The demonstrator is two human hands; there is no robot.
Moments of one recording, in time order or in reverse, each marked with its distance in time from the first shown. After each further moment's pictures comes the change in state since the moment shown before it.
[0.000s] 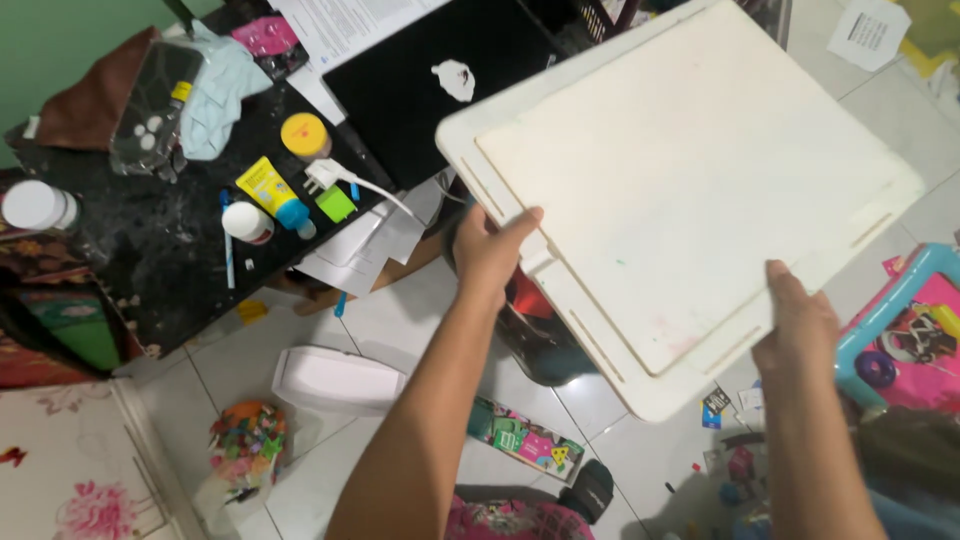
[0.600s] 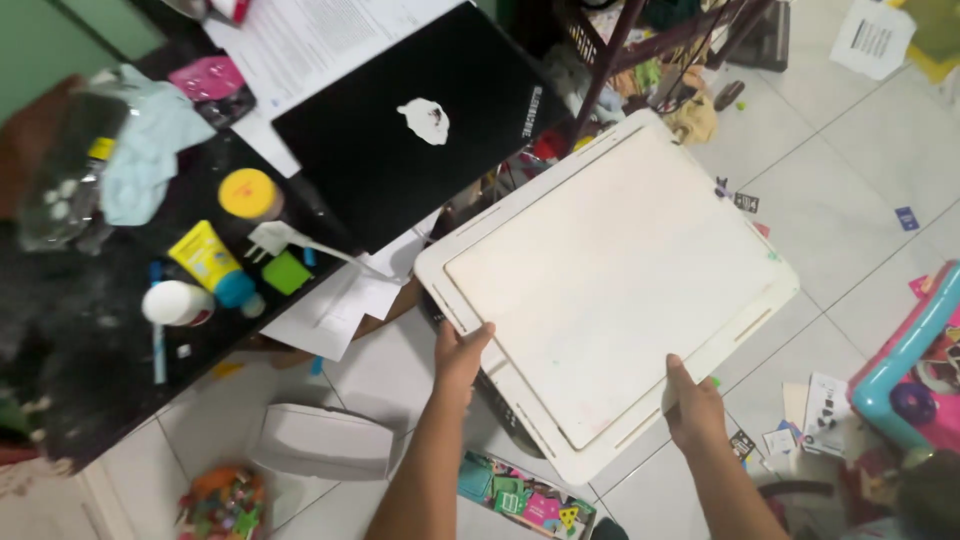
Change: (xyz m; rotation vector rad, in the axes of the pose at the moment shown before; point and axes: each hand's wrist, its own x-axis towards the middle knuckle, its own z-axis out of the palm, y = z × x) left_hand 0.107 -0.235 -0.086 -0.019 0.066 -0.230; right_hand 0.104 0.268 -0.029 -0.095 0.026 0.308
